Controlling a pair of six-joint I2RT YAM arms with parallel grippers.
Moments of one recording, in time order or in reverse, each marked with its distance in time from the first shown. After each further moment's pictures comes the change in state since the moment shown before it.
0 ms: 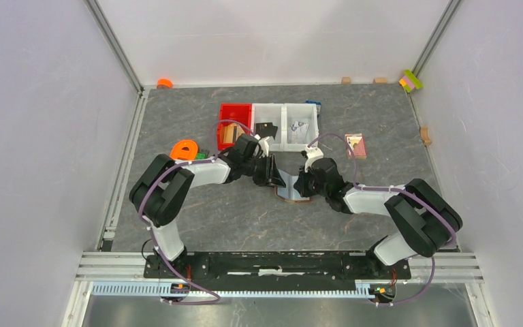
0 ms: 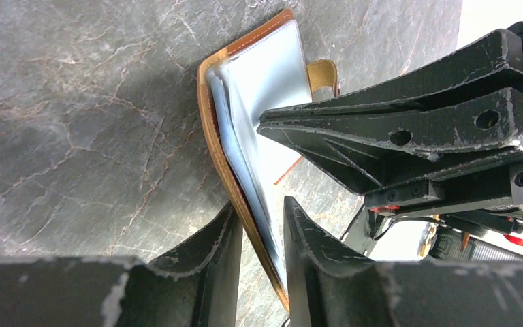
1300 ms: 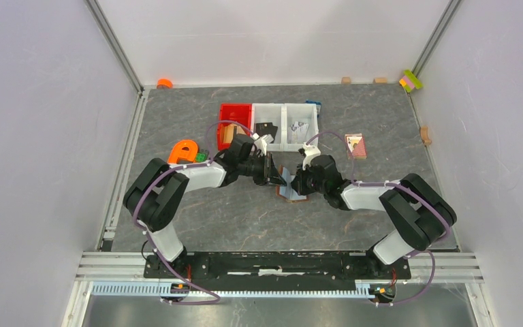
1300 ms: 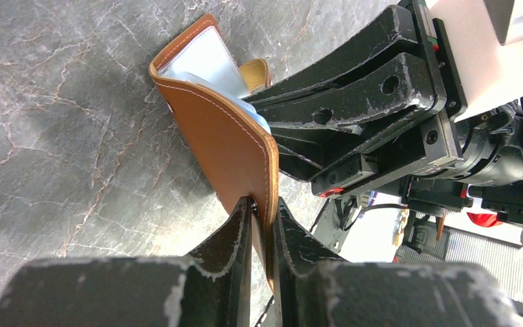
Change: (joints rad) left arm 0.008 -0.062 -0.065 0.121 0.078 -0.070; right arm -0.013 0.052 0.031 0.028 -0.079 0.014
